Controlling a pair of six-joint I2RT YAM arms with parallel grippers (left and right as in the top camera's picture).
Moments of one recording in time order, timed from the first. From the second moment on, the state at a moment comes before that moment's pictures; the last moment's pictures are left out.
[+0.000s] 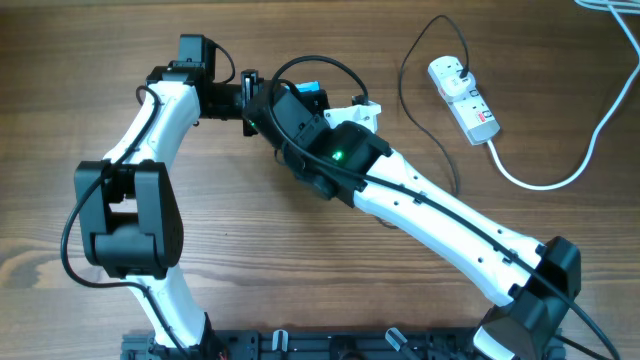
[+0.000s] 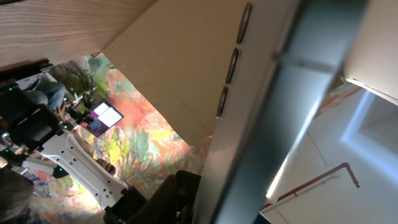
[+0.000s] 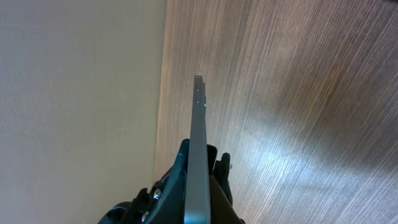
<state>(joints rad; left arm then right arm) -0.06 2.00 1.49 -0.82 1.55 -1.15 0.90 1.79 1.71 -0.80 0.57 2.07</state>
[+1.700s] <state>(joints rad) -0.04 1.96 1.48 -0.47 1.09 -0.72 0.49 1.60 1.49 -1.07 0.29 0.81</state>
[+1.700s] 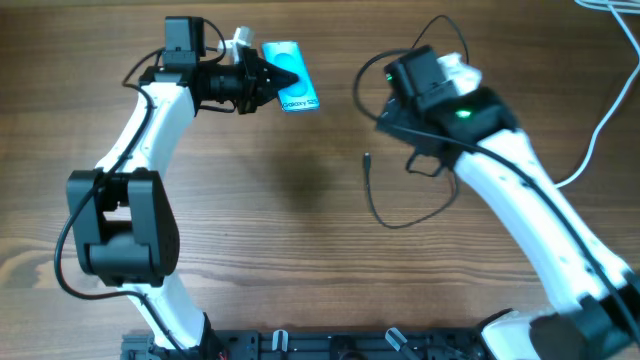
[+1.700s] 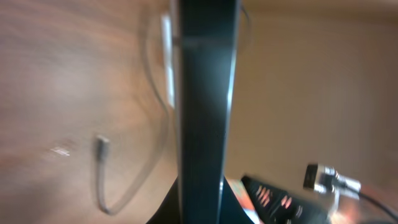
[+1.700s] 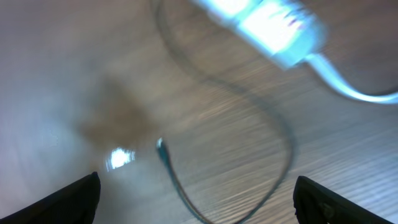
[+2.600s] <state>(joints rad) 0.09 1.95 1.48 -0.77 0.61 -0.54 0.49 2.06 1.39 -0.85 -0.04 0.49</state>
